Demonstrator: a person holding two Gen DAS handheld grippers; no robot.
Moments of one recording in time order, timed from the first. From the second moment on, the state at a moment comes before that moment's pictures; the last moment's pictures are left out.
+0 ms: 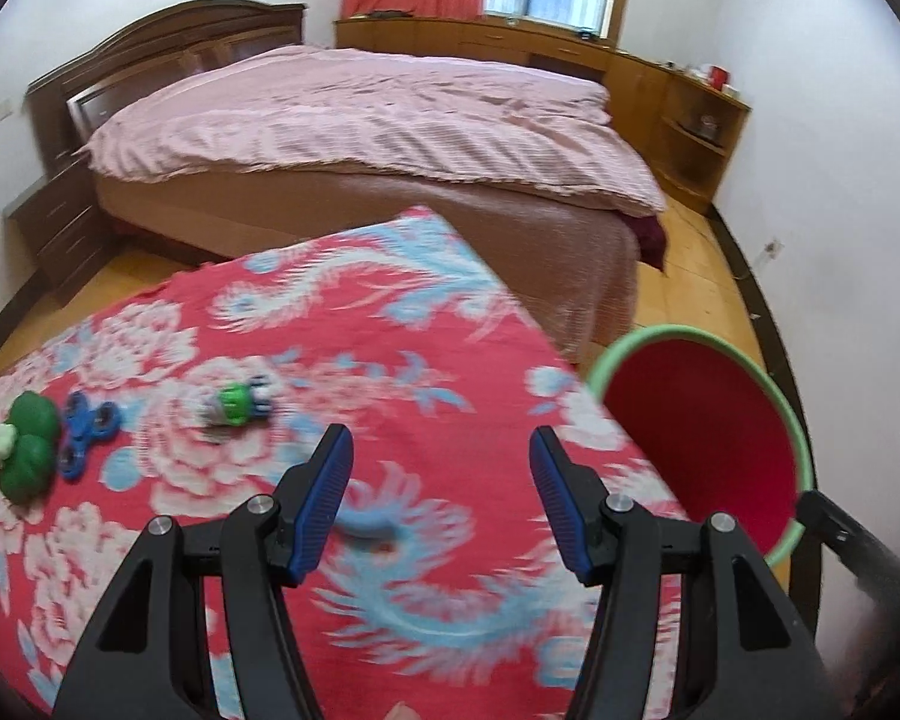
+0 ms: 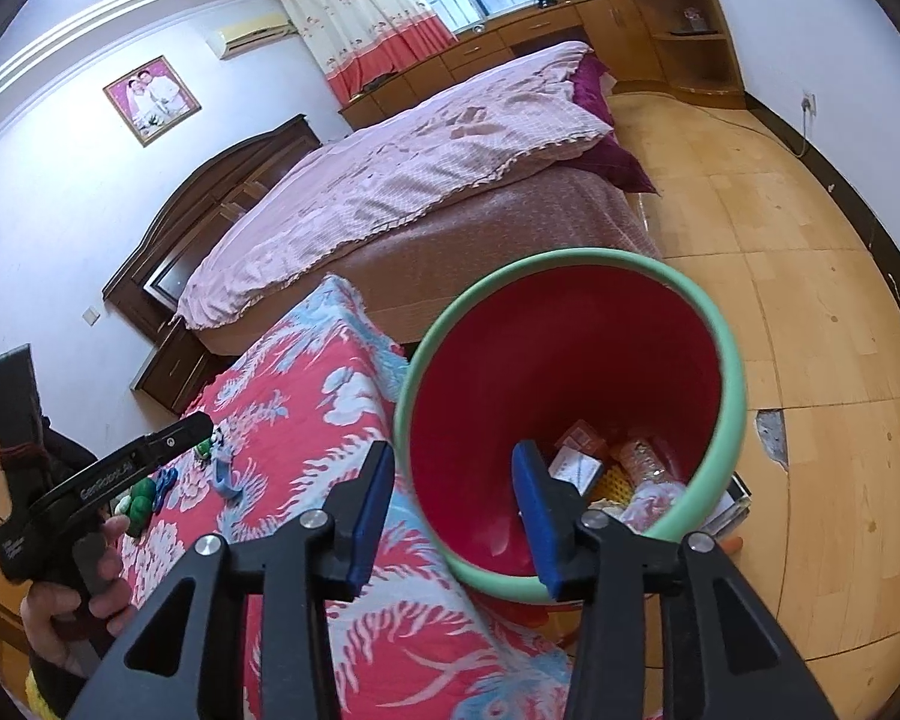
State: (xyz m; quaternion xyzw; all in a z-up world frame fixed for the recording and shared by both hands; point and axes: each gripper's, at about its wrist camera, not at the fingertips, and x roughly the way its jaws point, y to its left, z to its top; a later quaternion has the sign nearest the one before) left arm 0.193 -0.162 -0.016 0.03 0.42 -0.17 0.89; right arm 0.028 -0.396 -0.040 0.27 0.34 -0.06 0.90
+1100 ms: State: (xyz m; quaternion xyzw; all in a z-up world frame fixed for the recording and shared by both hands) left arm 0.272 -0.086 -0.078 0.00 0.45 -0.11 0.89; right arm 0.083 -0.349 -0.050 0.23 0.39 -0.05 0.89
